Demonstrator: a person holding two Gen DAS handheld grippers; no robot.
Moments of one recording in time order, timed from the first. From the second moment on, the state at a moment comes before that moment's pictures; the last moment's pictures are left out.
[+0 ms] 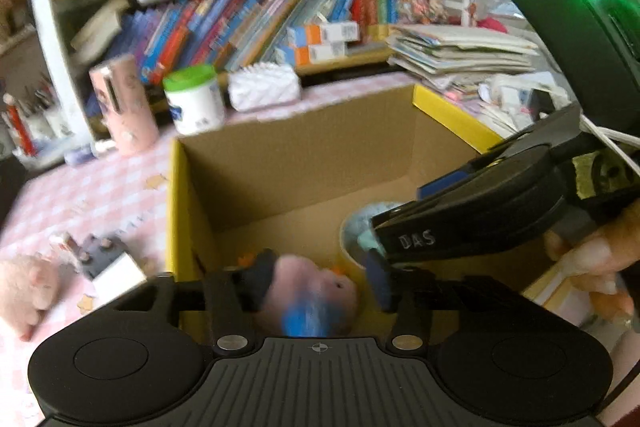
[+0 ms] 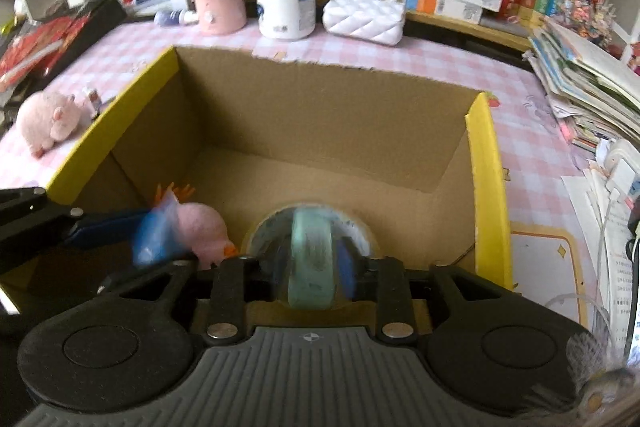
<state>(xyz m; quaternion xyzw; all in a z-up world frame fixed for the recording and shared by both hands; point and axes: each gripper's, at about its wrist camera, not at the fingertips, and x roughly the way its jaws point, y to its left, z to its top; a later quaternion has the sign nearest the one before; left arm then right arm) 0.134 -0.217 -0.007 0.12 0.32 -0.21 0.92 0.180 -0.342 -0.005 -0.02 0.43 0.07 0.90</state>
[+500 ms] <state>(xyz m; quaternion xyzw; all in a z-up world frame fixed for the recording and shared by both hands) 0.090 -0.174 0.027 0.07 0.24 -0.20 0.95 0.122 -0.352 0.034 0.04 0.33 -0.03 0.94</state>
